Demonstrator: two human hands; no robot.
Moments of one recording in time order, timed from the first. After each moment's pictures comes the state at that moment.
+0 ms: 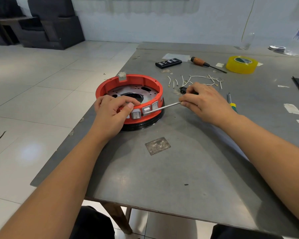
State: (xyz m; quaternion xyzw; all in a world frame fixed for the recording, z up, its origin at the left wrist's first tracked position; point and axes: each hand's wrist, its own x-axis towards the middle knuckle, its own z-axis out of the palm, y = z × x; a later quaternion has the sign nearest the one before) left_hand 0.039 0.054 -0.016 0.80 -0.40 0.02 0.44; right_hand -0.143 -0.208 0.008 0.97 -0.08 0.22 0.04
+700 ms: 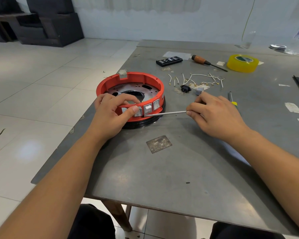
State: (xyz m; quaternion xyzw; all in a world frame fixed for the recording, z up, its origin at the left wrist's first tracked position) left_hand 0.038 0.064 -0.018 0.78 -0.45 0.04 0.43; right_hand -0.177 -0.178 -0.004 0.96 -0.13 0.23 0.07
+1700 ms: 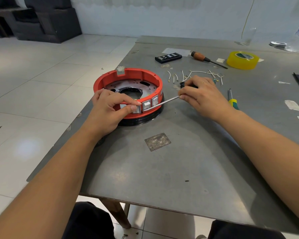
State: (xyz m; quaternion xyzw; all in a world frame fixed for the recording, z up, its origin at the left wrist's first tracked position) left_hand 0.038 0.067 -0.008 0.78 -0.45 0.01 0.42; right_hand -0.131 -0.215 -0.003 0.96 -0.05 0.27 0.03
